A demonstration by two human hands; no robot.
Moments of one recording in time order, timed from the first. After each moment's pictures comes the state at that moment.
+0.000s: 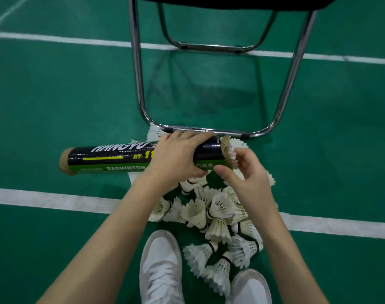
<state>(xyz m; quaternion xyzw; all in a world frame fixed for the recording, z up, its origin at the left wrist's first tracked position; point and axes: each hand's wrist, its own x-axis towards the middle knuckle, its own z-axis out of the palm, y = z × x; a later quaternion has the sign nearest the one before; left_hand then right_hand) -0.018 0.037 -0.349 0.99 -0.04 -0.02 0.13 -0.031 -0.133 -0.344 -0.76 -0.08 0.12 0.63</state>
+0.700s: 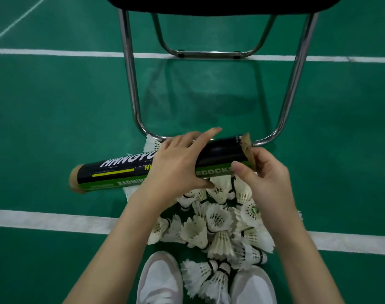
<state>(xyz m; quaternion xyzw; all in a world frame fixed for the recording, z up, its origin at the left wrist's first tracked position) 0.003 0.035 -0.348 0.99 -0.04 0.02 0.16 0.008 -0.138 -0.336 -0.71 -0.06 0.10 0.70</state>
